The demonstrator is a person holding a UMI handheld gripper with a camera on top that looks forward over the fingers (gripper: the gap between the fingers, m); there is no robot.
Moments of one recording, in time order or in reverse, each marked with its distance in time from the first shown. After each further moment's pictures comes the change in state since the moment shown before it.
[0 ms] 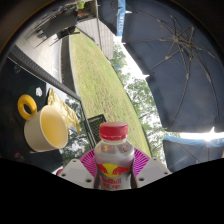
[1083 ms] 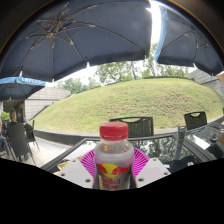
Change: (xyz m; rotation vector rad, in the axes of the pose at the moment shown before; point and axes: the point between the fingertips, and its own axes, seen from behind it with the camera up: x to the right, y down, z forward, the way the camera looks) arm 0.007 0.040 0.029 -0.004 -0.183 1.313
